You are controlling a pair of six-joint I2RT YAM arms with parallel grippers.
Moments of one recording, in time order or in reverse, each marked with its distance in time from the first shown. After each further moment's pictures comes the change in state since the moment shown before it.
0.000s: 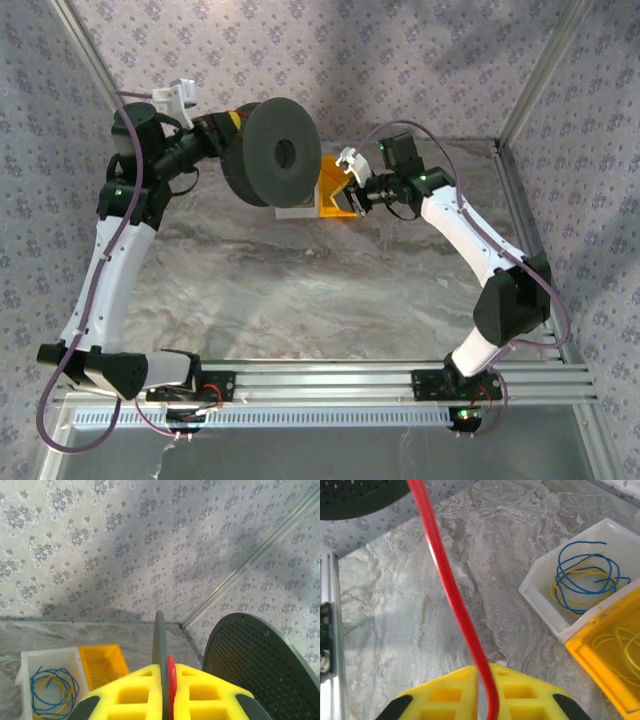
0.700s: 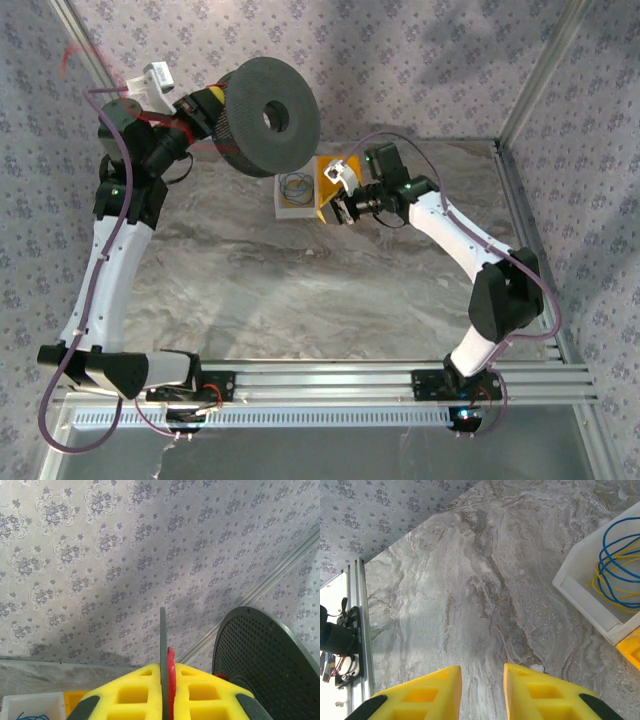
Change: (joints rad) left arm 0.020 0.000 0.002 0.168 -0.069 -0.135; right arm 0.056 0.034 -0.063 0.086 -0.042 0.116
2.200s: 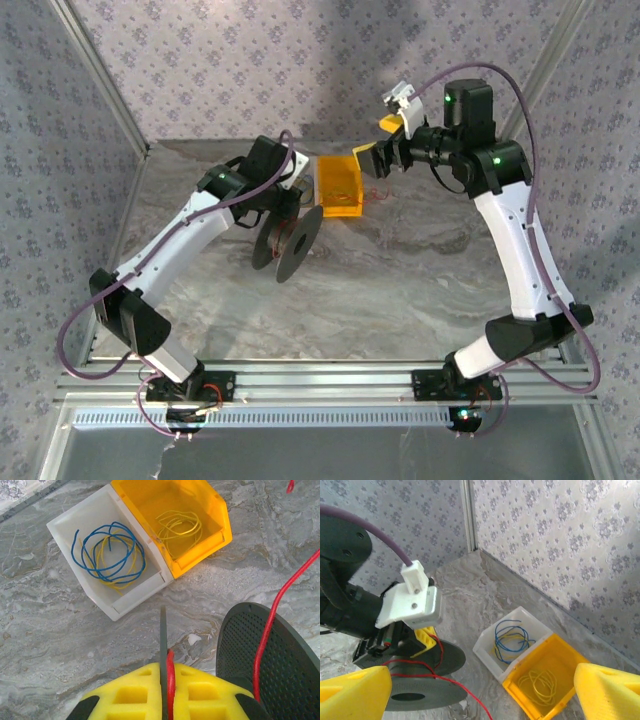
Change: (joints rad) left arm -0.471 0.299 0.089 -0.752 -0.472 0.716; right arm -0.175 -0.153 0.509 -0.348 0.127 -0.085
